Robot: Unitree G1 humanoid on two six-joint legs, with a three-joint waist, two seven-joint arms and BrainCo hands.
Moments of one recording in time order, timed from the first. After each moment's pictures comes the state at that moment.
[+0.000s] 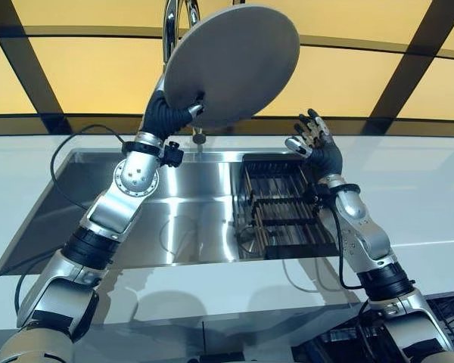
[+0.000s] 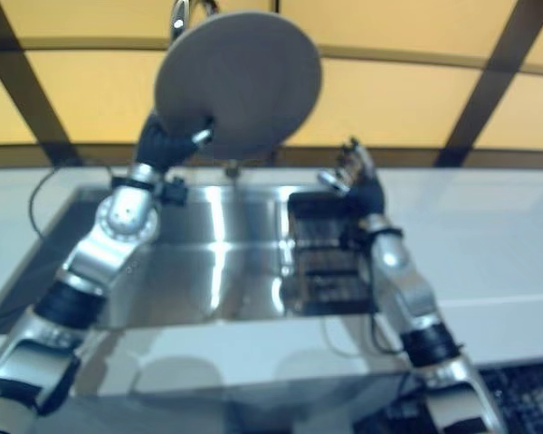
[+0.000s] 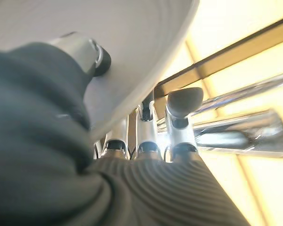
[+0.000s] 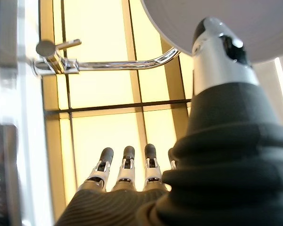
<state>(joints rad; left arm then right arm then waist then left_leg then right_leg) -0.73 0.64 -0.37 0.02 -0.14 -0.08 0.27 -0.45 -0.44 0.19 0.00 0.80 0.07 -0.22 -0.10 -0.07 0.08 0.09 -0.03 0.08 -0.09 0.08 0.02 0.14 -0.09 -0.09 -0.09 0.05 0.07</state>
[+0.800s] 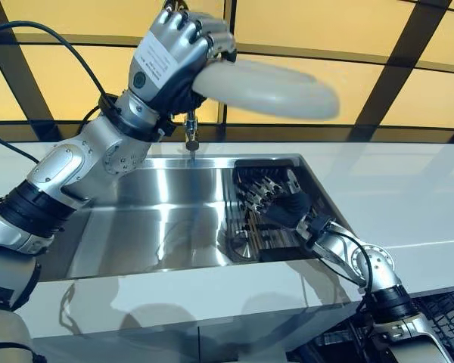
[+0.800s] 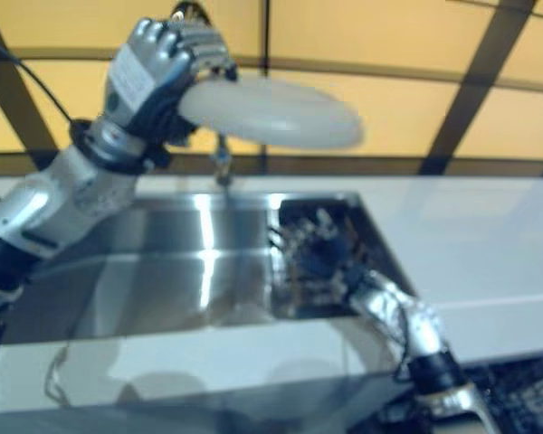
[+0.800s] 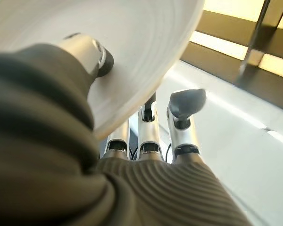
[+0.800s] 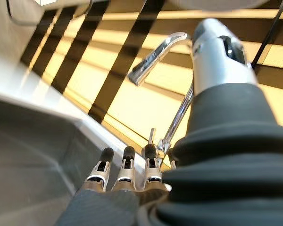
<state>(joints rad) -1.05 1.04 -0.71 0.00 0.49 -0.26 0.55 -0.28 -0.46 0.15 0.00 1.75 0.56 -0.01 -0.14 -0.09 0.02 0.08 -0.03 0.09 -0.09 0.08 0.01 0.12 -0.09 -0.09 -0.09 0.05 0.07</state>
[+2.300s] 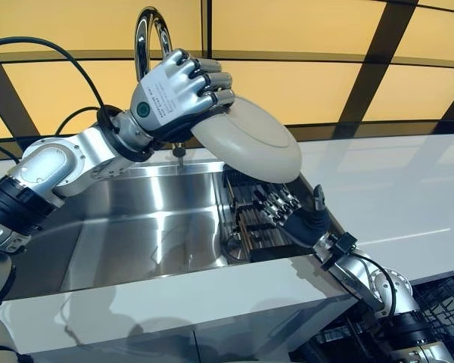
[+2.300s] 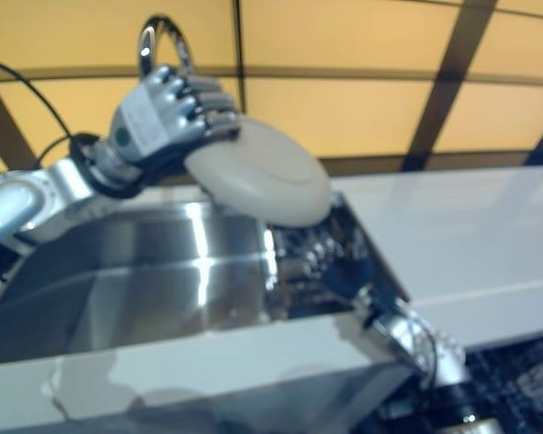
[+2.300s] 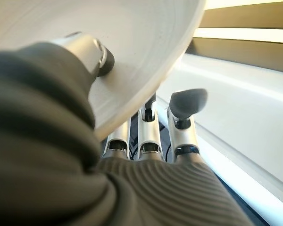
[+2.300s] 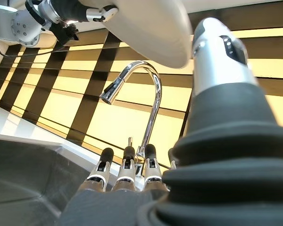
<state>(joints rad) -1.09 1.08 -0.81 0.06 0.69 -0.41 0.69 -0.14 -0.48 0.10 0.00 1.84 0.54 0.15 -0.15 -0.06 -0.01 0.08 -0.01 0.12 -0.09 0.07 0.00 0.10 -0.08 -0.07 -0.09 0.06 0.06</state>
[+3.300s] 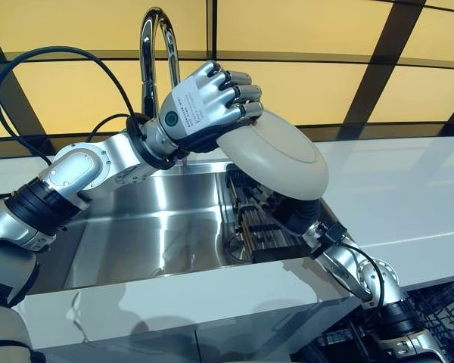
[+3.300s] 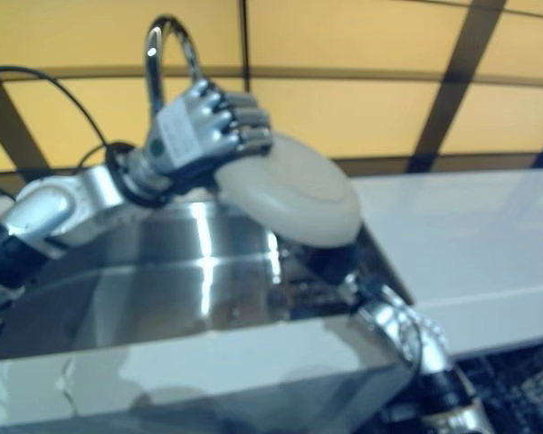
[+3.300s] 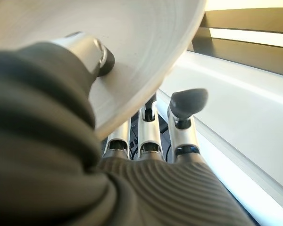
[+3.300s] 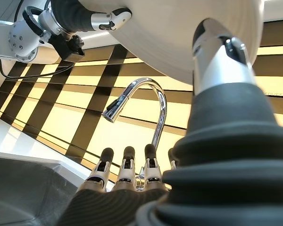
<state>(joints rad) -1.09 1.00 -0.81 0.04 0.68 -0.41 0.63 -0.20 -0.44 0.14 -0.04 1.83 0.48 0.14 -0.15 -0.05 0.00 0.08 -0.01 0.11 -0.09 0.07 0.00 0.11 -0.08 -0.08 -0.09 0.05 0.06</state>
